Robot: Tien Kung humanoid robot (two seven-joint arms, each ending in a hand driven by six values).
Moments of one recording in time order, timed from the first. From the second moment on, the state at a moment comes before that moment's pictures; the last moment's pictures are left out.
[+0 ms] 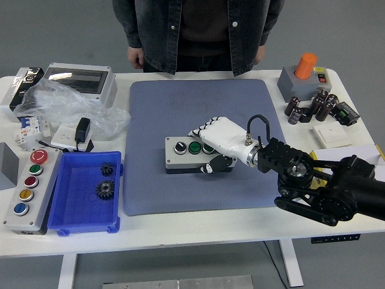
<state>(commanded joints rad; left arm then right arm) 0.01 0.23 -0.13 -0.20 0.21 0.08 0.16 0.89 -0.35 0.09 1.16 -1.93 -0.32 -0.11</state>
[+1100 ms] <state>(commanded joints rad) 0.01 0.23 -0.14 -0.20 0.22 0.08 0.16 0.89 -0.35 0.11 1.17 -1.80 -0.27 -0.14</state>
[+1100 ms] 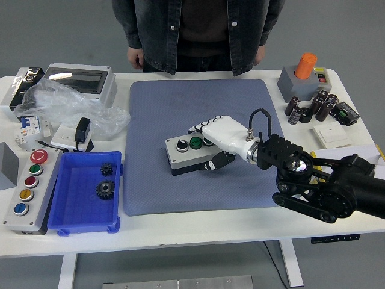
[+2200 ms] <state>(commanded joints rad) 0.01 0.22 -0.14 -0.20 0.23 0.09 0.15 0.88 -0.39 0.13 1.21 -1.72 -0.22 -0.26</state>
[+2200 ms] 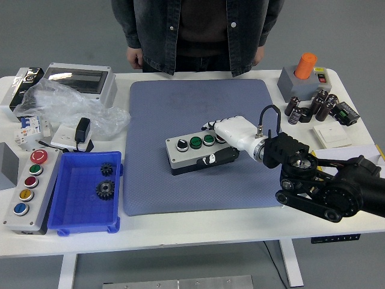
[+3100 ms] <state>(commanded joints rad) 0.01 0.22 -0.16 -0.20 0.24 0.09 0.15 0.87 -0.42 0.13 1.30 -1.73 -0.21 -0.32</state>
